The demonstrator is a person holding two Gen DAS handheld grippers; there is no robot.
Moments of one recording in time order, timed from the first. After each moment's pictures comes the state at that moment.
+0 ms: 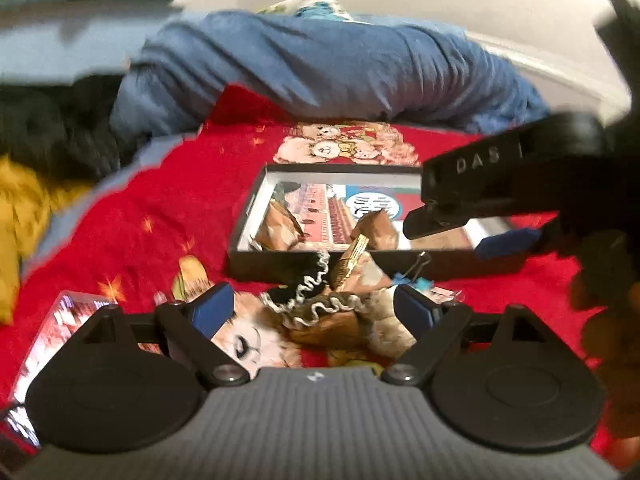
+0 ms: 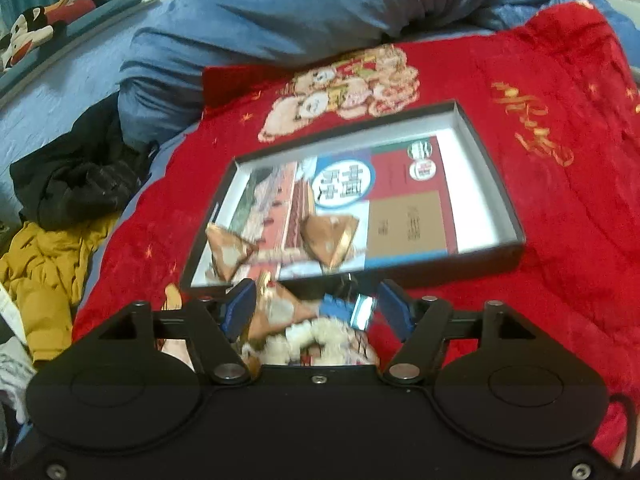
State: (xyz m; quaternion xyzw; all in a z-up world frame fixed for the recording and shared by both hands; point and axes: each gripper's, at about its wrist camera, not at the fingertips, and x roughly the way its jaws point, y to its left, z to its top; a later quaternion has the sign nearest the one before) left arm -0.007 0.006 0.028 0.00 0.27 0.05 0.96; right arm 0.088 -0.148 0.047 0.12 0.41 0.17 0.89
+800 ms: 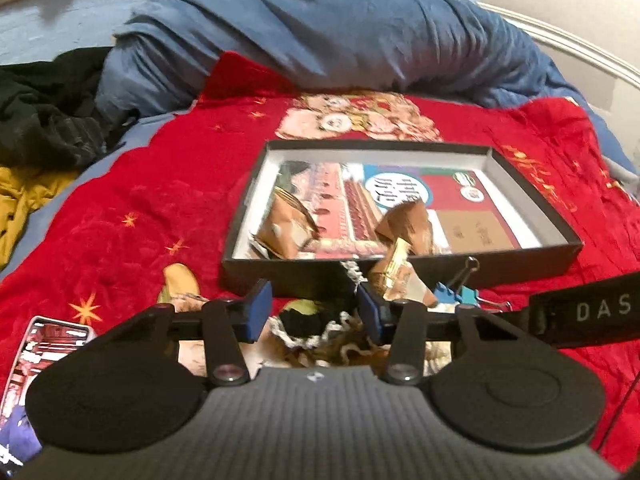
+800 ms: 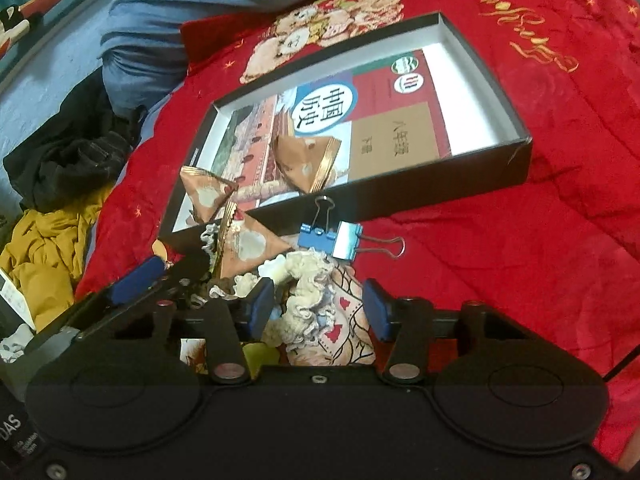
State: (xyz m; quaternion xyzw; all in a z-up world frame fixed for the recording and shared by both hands) left arm 0.055 0.028 0.003 -0.02 0.31 0.04 0.95; right arm 0.093 -0.160 -0.004 0.16 0.48 0.18 0.84
